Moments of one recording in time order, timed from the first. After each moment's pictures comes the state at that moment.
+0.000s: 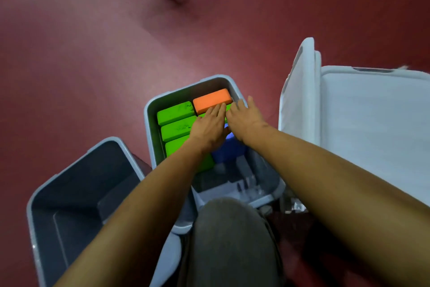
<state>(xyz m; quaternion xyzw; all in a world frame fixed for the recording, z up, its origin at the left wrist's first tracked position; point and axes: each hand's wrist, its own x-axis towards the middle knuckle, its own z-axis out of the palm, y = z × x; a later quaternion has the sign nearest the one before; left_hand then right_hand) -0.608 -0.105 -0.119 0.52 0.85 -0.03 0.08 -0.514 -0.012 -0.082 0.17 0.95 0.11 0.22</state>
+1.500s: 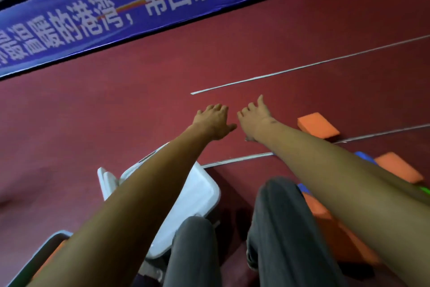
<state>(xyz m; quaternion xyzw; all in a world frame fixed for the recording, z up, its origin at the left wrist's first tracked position) 0.031 0.083 0.165 0.84 0.53 -0.07 -0.06 0.171 0.060 0.143 0.63 0.75 0.12 0.19</state>
